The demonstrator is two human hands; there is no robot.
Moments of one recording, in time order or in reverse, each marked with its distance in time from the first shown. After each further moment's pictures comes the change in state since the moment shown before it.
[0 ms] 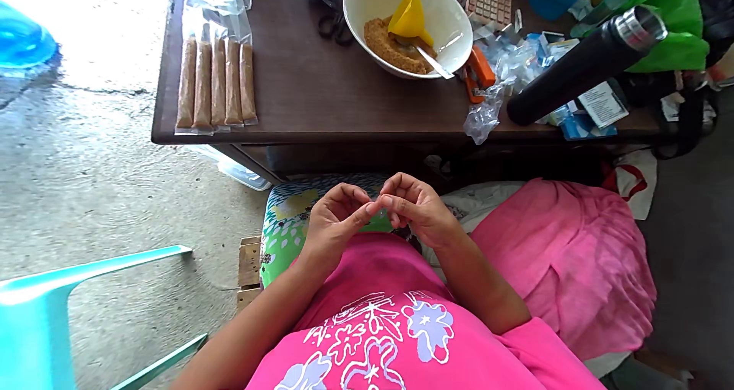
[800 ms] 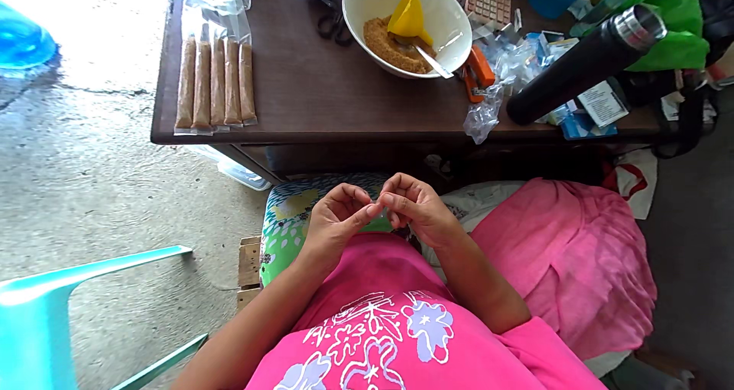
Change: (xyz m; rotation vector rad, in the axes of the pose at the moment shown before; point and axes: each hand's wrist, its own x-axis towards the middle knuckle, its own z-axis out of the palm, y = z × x) left_hand 0.001 0.000 -0.001 -0.034 -0.020 -0.031; right_hand 0.000 0.000 -0.001 0.002 -0.019 0.001
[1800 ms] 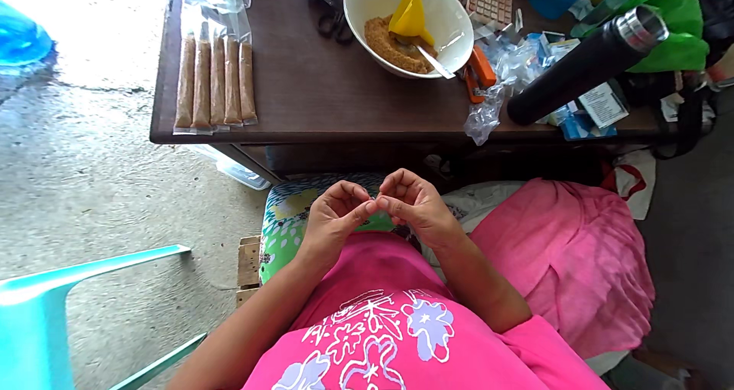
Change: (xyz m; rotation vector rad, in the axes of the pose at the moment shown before) left_hand 0.004 0.000 -0.003 0.009 0.000 0.021; right_hand 0.001 -0.004 0.010 -0.087 0.097 -0.038
